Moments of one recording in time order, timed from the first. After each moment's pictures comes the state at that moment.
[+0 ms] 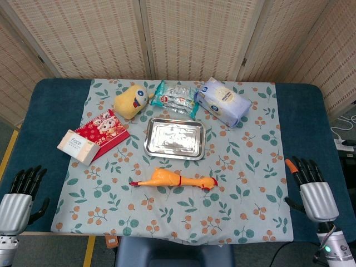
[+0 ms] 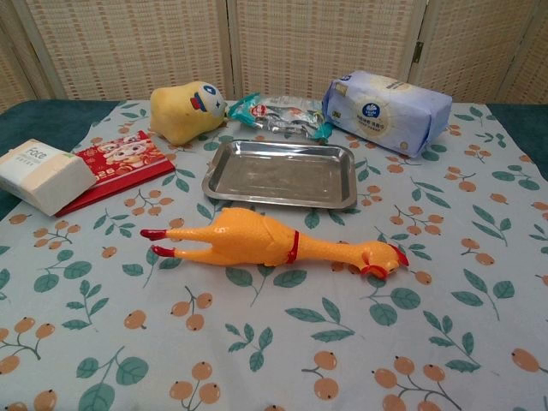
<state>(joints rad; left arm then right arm) -0.08 -1.18 -0.01 -1.56 1.62 1.58 0.07 0.09 -1.18 0.02 -1.59 -1.59 1.48 -0.13</state>
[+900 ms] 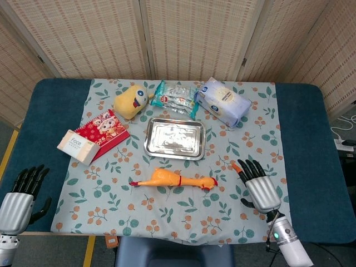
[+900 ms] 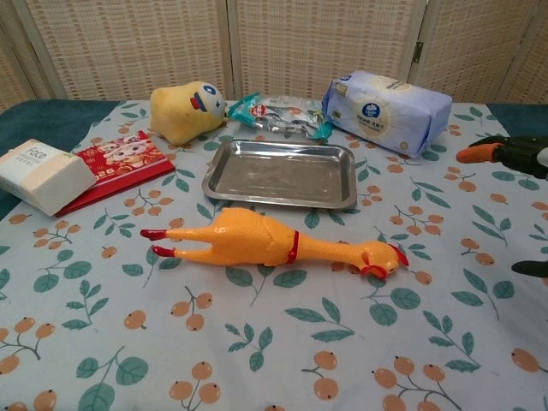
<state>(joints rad) -0.09 -1.17 -0.01 -1.55 1.64 1.58 0.02 0.27 -1.38 0.08 -1.77 -1.46 1.19 -0.48</state>
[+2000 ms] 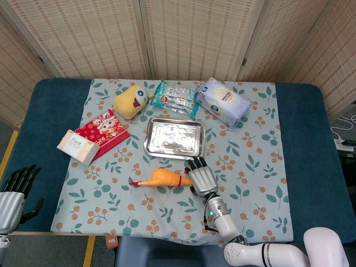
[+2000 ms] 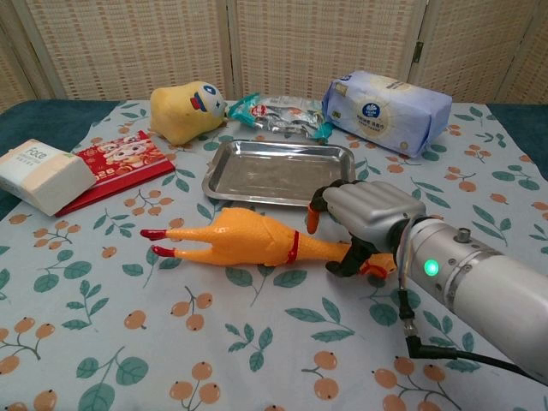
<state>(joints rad) -0.09 -1.10 -0.01 -1.59 1.60 1.54 -0.05 0.65 -1.87 0.21 -1.53 -0.92 1.08 -0.86</state>
